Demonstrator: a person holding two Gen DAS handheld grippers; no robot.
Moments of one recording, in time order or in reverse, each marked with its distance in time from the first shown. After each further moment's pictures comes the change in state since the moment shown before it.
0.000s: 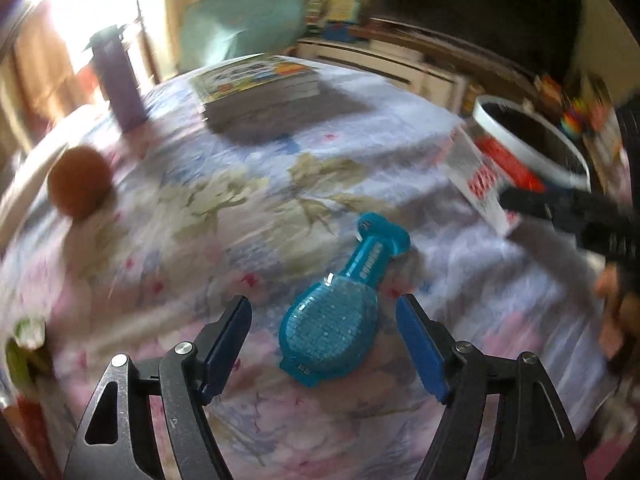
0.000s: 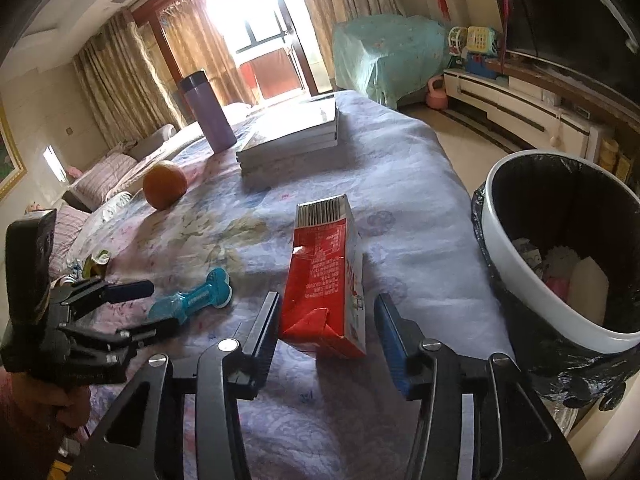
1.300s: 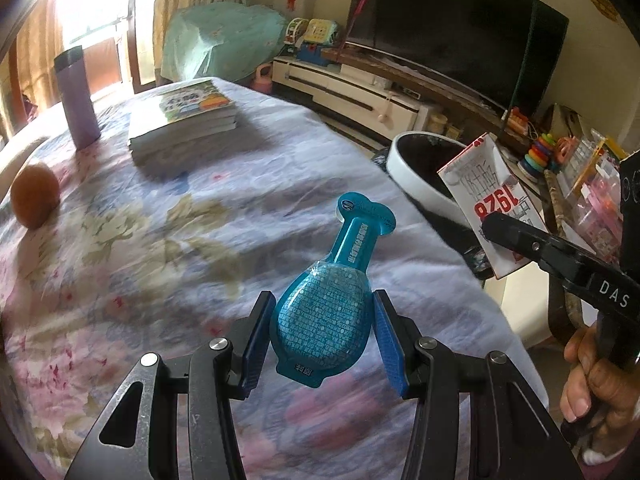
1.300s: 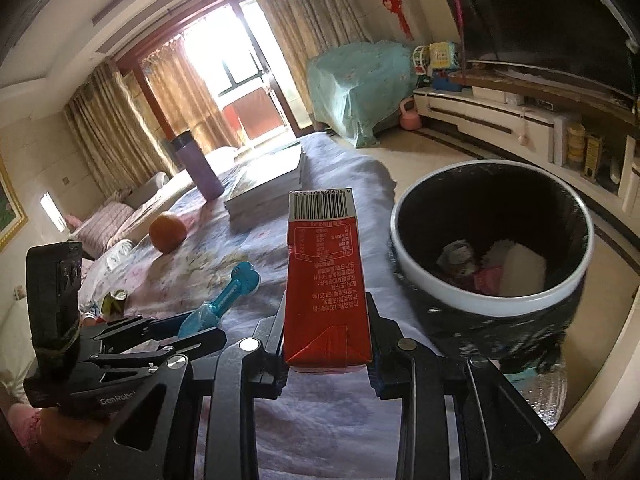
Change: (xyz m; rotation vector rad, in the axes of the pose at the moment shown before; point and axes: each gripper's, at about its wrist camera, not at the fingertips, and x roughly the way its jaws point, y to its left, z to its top) left arm -0.024 -0.075 0.027 -0.102 -0.077 -0.140; right arm -0.081 -0.047 -0.012 0.123 -0.136 -0.005
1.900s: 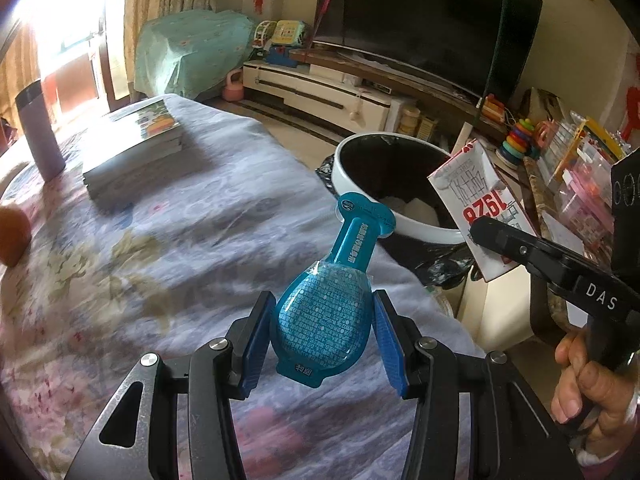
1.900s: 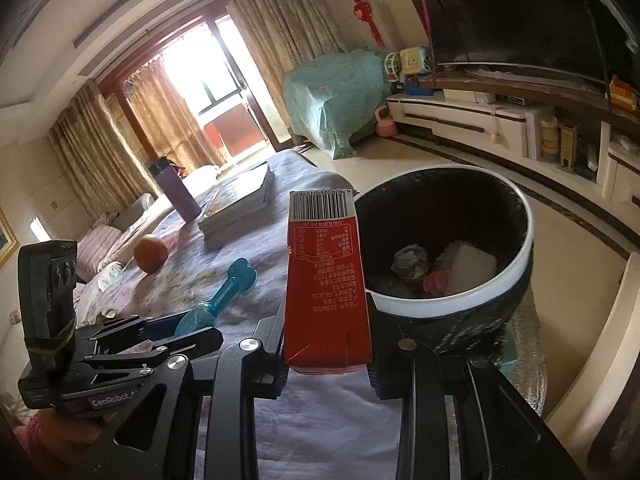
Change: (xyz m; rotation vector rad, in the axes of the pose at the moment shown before) left arm 0.014 -0.041 0.021 0.069 0.006 -0.046; right arm -0.026 -0.040 0.000 0.067 -0.041 -0.044
